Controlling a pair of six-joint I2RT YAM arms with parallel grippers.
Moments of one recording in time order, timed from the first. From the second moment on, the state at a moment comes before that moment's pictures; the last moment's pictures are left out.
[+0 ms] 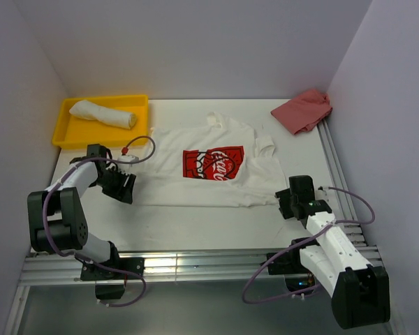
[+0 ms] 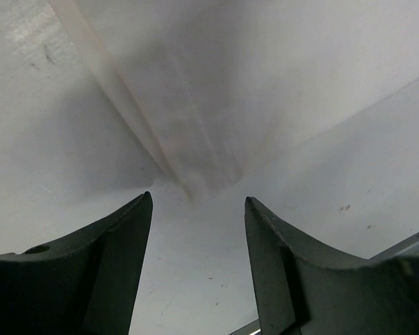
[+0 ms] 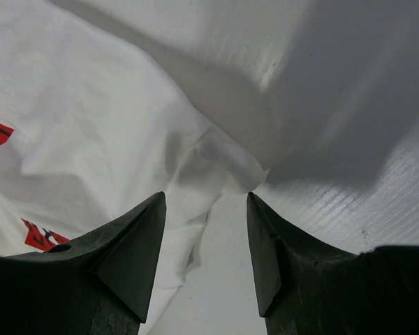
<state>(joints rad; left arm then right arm) 0.11 1.49 0.87 -0.76 0.37 0.56 0.10 0.83 0.36 -0.55 0.17 1.36</state>
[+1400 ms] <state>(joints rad) 0.07 1.56 0.89 -0.70 0.34 0.50 0.05 0.87 0.42 -0.56 0.27 1.18</state>
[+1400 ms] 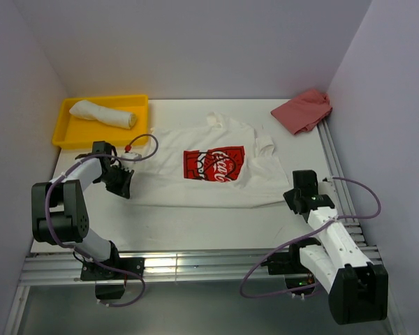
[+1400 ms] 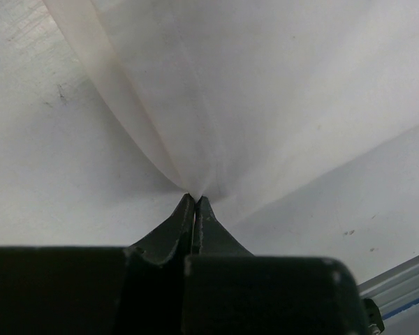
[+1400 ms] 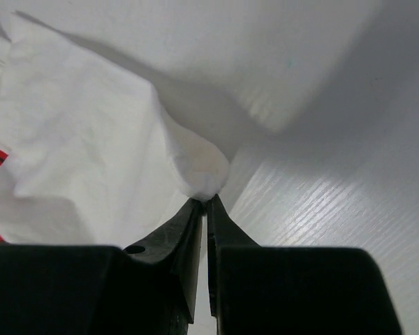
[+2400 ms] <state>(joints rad) 0.06 1.48 0.83 -0.76 0.32 0.54 -0.03 0.81 0.52 -0.75 0.26 1.01</state>
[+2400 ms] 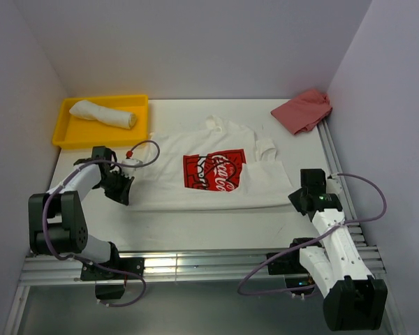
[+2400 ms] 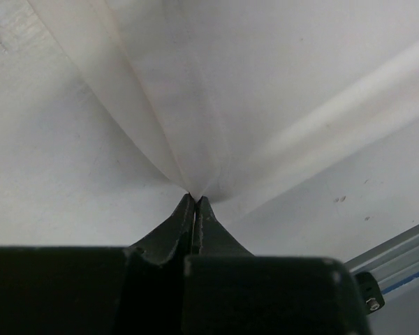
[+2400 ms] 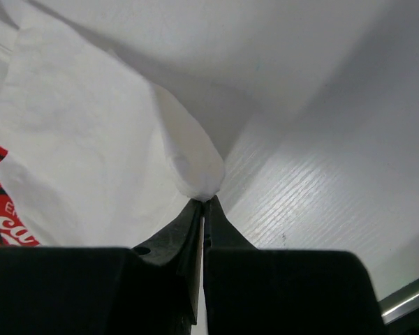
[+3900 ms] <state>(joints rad) 0.05 1.64 1.36 -0.93 0.28 0.48 -0.03 1.13 0.96 -0.69 0.08 0.78</state>
